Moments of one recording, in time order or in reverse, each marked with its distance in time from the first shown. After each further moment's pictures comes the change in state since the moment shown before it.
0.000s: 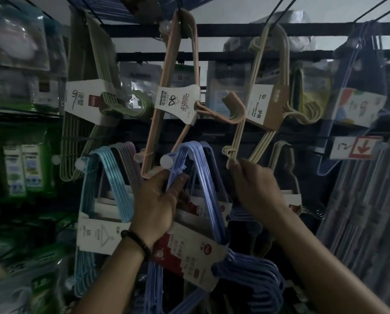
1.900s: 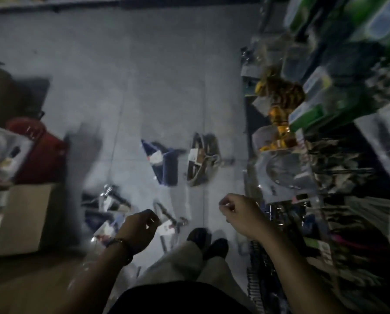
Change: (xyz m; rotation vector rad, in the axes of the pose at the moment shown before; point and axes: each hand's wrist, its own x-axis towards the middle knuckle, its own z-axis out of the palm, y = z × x) left_hand -0.814 -0.029 0.004 0.851 0.494 -1.902; right_hand -0.533 -0.012 0.229 0.303 -2.087 -0.565
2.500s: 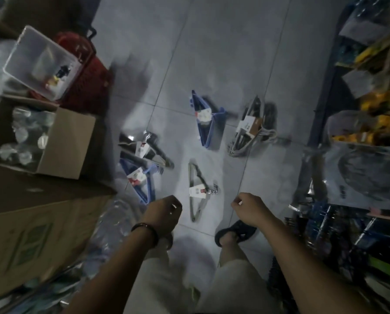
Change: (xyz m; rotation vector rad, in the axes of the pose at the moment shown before) left_hand -0.028 -0.101 -0.002 -0.291 -0.189 -0.223; right_hand 0.122 -0.023 0.207 -0.233 -0.299 0.219
